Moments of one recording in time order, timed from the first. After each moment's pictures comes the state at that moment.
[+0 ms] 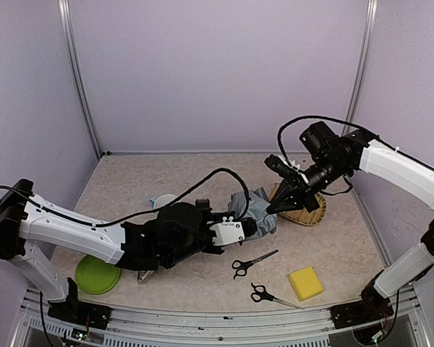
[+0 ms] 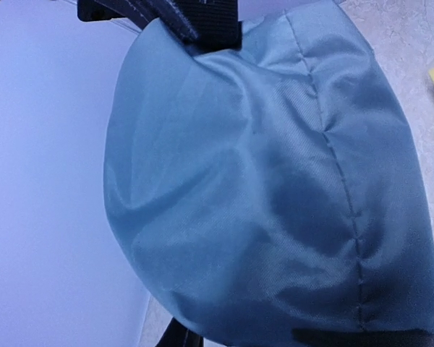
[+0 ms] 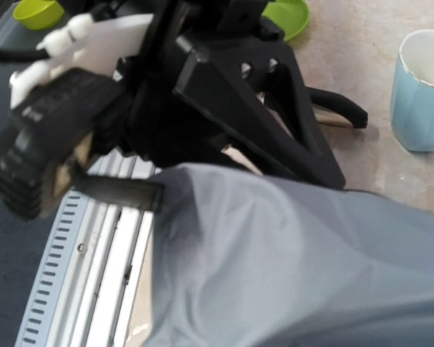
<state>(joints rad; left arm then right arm) -1.29 1.59 0.91 0.38 -0.51 0.82 0.57 1.47 1.36 -1.00 -0.95 -0.84</state>
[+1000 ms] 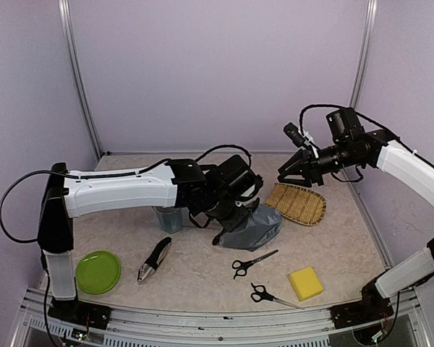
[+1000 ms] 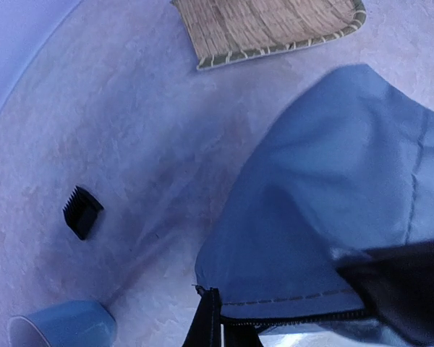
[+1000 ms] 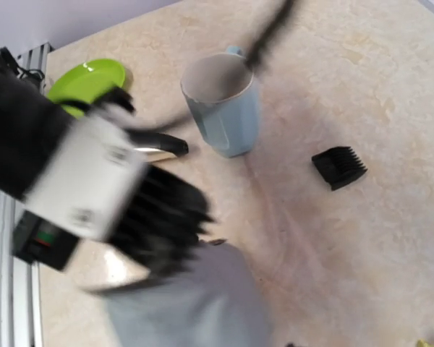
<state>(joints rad) -1.15 1.97 1.75 -0.74 -0.34 -0.10 0.40 1.39 1.32 -0.72 -0.83 -0.45</state>
